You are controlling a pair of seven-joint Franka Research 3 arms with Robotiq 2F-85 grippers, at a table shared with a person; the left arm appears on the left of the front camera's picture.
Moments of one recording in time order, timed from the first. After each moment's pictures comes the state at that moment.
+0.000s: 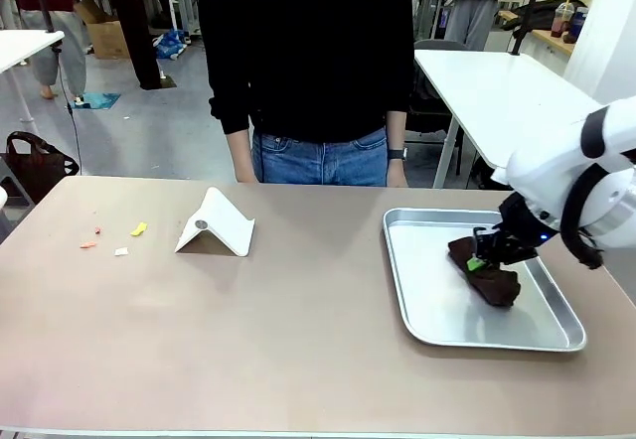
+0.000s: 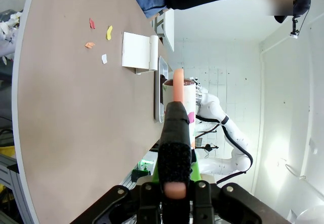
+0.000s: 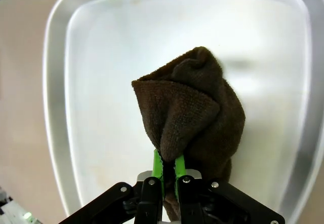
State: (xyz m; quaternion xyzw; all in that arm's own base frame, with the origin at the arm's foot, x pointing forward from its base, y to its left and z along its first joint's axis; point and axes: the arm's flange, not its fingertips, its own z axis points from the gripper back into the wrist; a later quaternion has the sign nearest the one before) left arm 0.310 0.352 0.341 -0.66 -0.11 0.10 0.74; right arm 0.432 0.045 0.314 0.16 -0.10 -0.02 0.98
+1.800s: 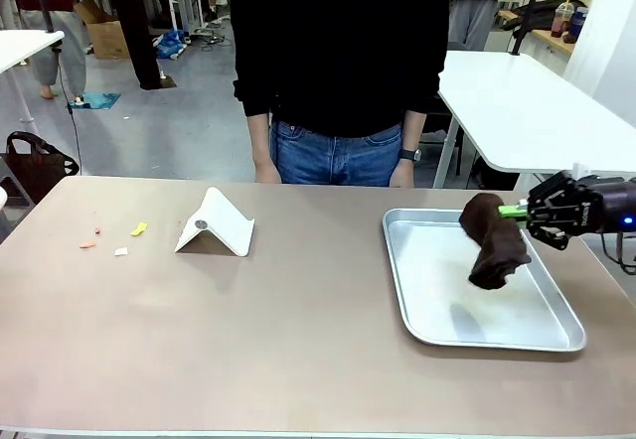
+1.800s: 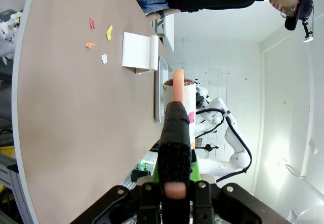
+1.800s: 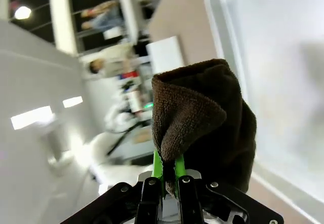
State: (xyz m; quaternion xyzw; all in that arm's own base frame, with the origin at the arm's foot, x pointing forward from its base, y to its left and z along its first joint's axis) left arm 0.311 0.352 0.341 -0.66 -0.11 0.10 0.74; right arm 0.400 -0.050 0.353 0.63 0.01 -0.14 0.76
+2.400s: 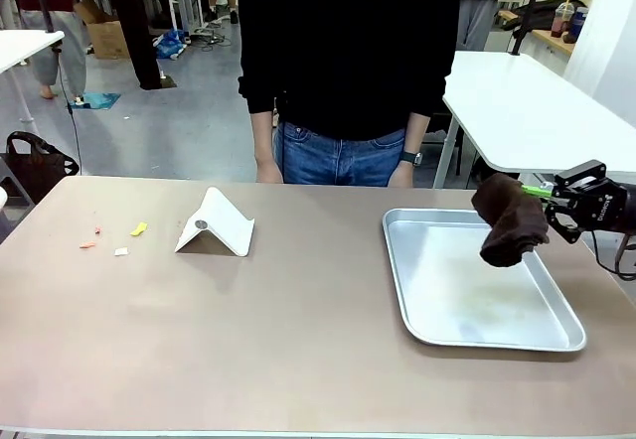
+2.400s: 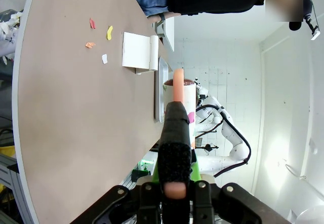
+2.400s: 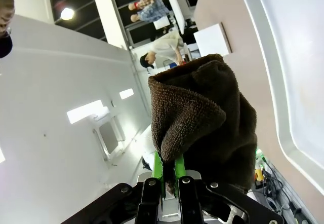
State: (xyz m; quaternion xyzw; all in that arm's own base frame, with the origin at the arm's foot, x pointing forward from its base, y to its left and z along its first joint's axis) left arm 0.311 0.352 0.341 -0.66 -0.11 0.10 0.74; right arm 0.405 -0.072 0.344 0.71 0.05 -0.17 0.68
